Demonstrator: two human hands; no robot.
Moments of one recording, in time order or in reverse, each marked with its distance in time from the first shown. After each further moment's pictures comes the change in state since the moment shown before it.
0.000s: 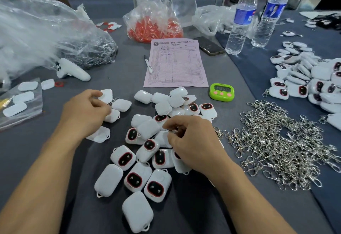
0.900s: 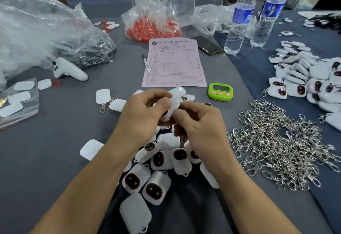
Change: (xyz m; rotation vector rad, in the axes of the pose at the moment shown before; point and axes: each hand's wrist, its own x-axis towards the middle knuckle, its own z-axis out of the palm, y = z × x) left_hand -0.080 0.099 0.049 -0.639 -0.362 0.119; right_hand 0.007 -0.009 -0.007 0.543 0.159 0.001
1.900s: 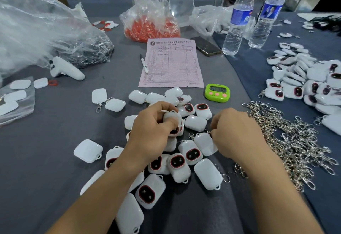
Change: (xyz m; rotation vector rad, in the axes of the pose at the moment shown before) left_hand -0.010 -0.033 0.026 0.109 -0.036 0.035; right_hand 0.012 -0.002 -0.066 -1.306 -0.039 0.230
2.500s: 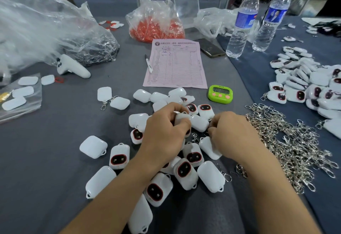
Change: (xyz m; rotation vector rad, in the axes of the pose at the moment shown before) left_hand -0.003 -0.001 0.019 0.129 0.080 0.063; right_hand 0.006 0.001 0.011 0.067 -0.042 -0.034
